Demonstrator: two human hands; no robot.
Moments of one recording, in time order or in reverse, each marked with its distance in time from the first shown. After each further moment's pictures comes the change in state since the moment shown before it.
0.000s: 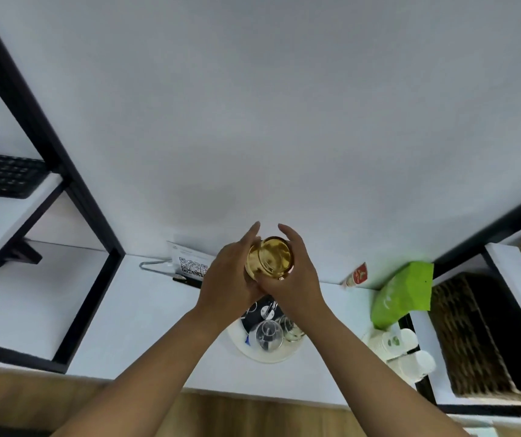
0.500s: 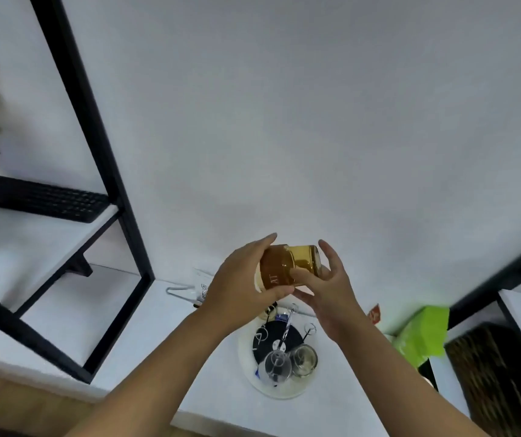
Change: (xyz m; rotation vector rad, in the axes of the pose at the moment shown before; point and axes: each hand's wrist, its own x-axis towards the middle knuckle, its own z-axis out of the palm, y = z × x) left_hand -0.004 0.090 -0.069 0.003 0.031 -0.057; right_hand 0.005 -0.031 -0.066 0.638 -0.121 0.249
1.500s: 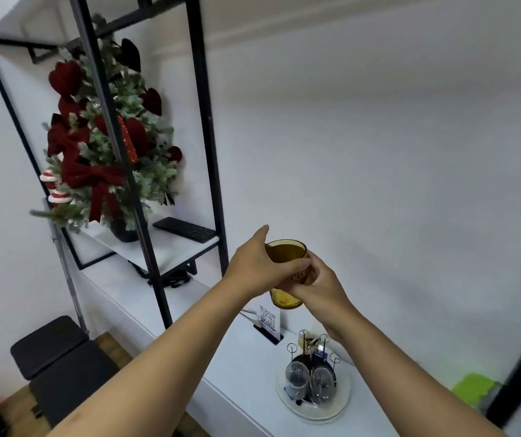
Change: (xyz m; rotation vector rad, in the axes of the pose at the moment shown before) left_hand -0.129 0.272 -0.014 0.108 0.392 -0.397; right_hand -0.170 -0.105 -0.055 -0.256 -0.598 -0.430
